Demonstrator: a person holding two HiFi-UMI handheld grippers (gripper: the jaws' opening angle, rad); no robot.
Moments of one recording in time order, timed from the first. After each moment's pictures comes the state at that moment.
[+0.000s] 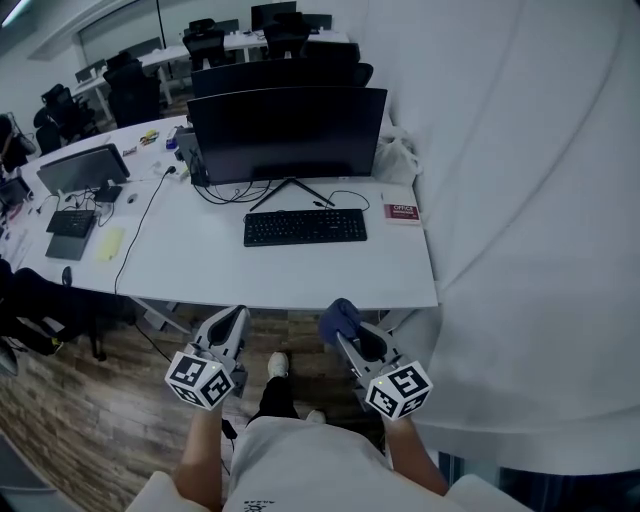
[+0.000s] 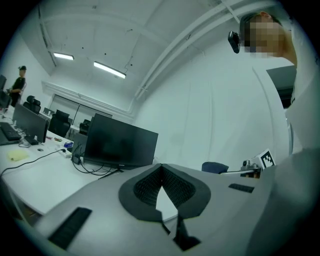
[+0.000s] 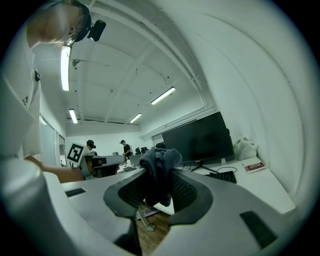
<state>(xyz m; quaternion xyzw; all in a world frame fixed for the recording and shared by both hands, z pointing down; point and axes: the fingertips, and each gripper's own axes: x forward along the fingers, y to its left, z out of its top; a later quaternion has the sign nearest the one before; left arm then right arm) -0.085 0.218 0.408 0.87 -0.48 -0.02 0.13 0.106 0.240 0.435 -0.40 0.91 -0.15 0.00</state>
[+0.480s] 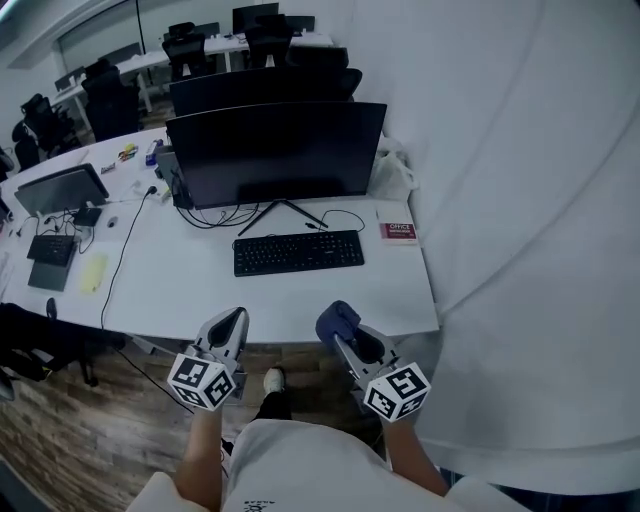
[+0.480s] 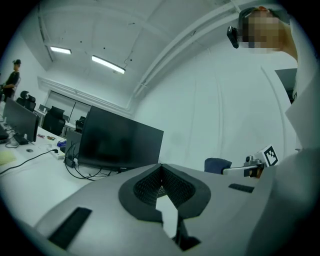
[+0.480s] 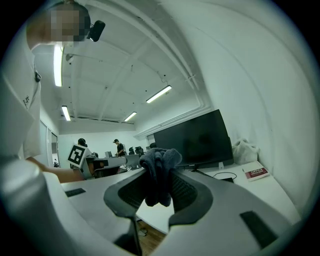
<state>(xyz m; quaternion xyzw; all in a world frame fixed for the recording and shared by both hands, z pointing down) -0.099 0.109 0.425 0.88 -0.46 -0.01 0.13 0.090 0.145 0.440 -0.42 0.89 -0.14 0.00</state>
